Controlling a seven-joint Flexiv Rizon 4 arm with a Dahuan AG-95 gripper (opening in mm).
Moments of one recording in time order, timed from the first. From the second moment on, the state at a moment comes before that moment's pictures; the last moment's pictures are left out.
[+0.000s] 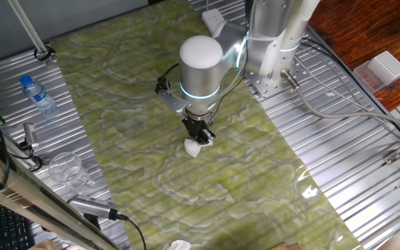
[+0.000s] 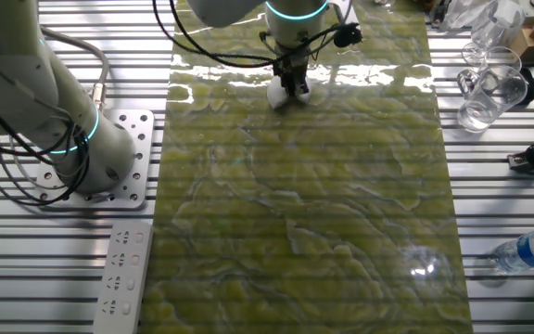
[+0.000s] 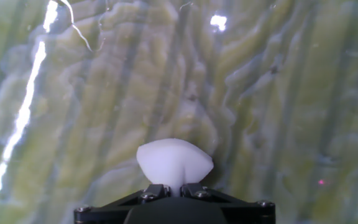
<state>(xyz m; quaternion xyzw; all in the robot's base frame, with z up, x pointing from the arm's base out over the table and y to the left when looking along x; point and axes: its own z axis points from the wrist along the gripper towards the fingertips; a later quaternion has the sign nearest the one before) 0.414 0.151 0.009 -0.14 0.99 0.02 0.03</state>
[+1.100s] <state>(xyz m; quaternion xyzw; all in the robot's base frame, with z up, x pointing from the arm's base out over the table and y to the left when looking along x) 0.456 0.074 0.021 -0.21 0.98 0.03 0.03</state>
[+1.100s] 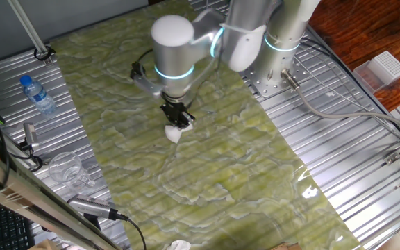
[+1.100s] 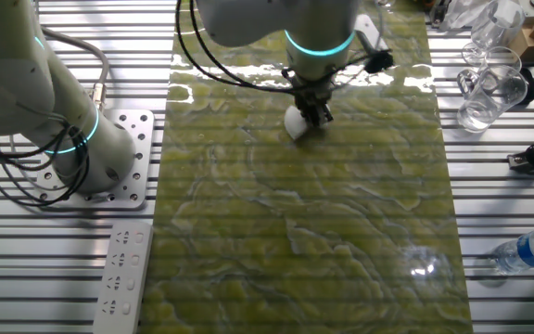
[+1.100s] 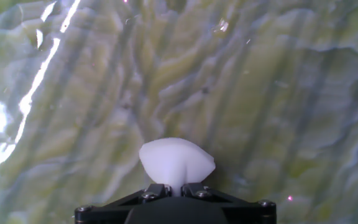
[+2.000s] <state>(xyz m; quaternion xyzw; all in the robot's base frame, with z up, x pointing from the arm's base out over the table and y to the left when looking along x) 0.485 0.060 0.007 -0.22 0.97 0.03 0.03</state>
